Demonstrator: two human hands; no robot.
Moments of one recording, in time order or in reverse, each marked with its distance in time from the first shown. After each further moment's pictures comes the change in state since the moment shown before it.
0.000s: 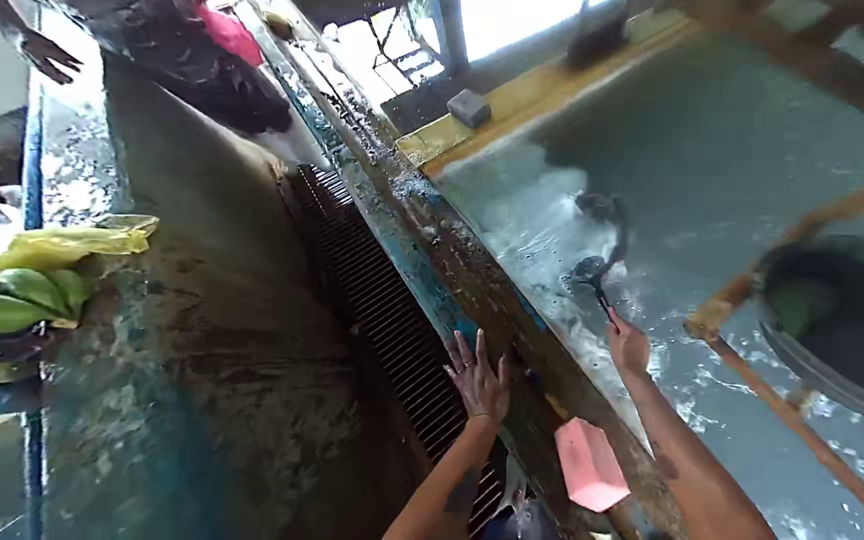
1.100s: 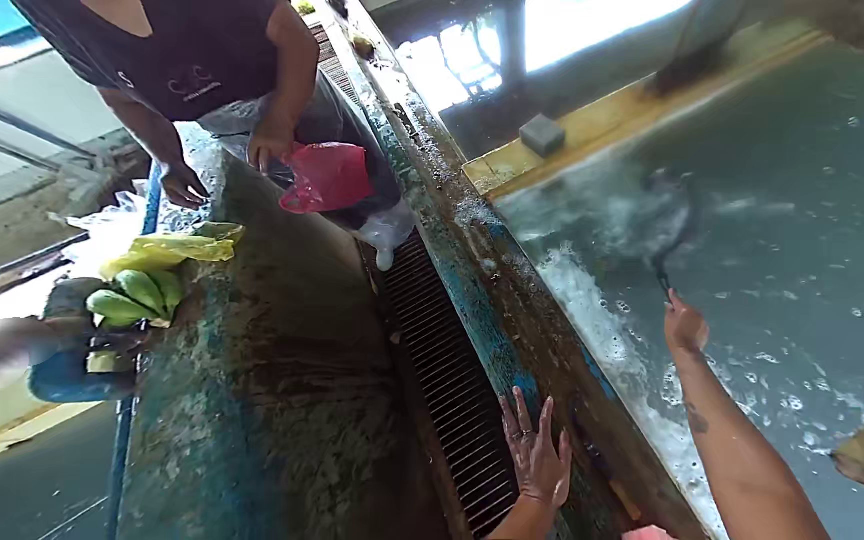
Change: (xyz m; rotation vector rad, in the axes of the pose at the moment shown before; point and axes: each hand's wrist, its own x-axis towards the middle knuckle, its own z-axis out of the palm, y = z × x) left_hand 0.002 -0.012 0.018 -0.003 0.088 0.101; right_hand 0.170 -0.089 0.012 -0.096 0.098 0.010
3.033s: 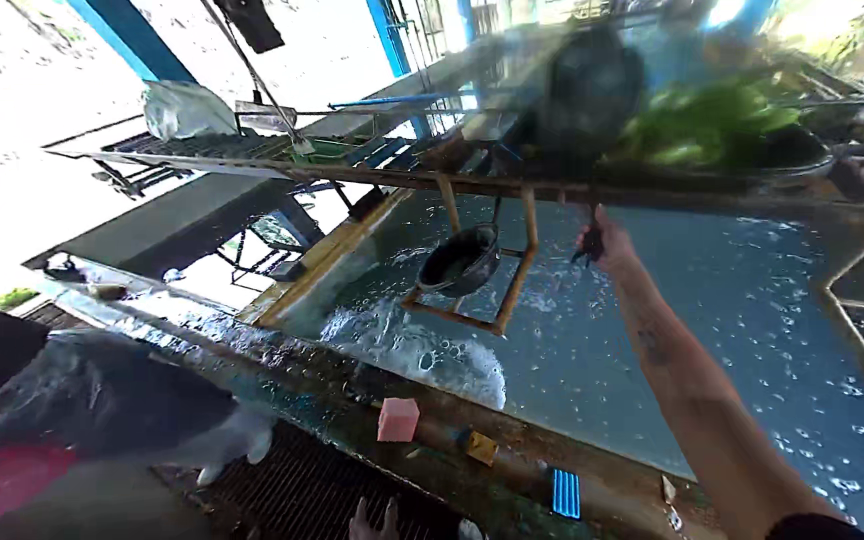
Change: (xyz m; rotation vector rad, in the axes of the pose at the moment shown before) left_hand -0.338 0.057 -0.089 -0.426 -0.043 -0.055; right_hand -0.381 0.474 -0.452 1.850 0.303 -0.128
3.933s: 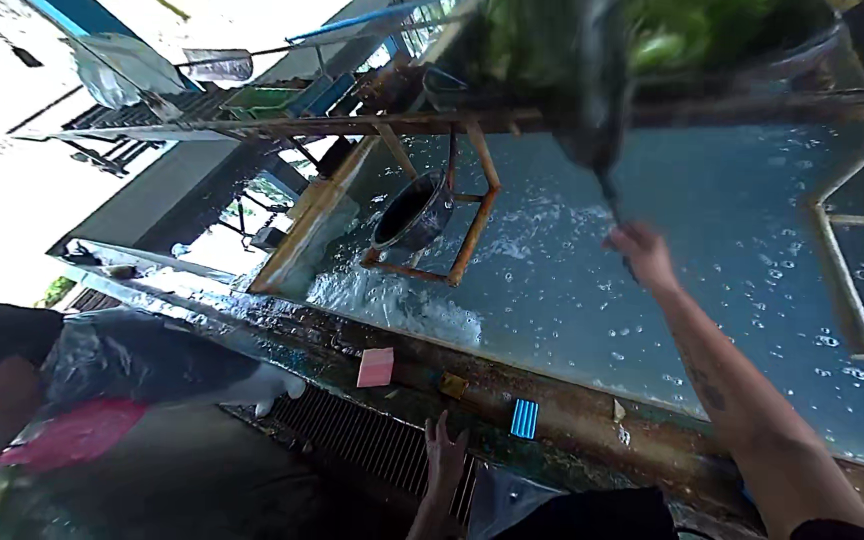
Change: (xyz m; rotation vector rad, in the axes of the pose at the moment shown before) left_hand -0.119 0.113 0.083 0.402 -0.570 -0.023; right_hand -0.117 0.009 -0.195 -0.726 0.059 -0.185
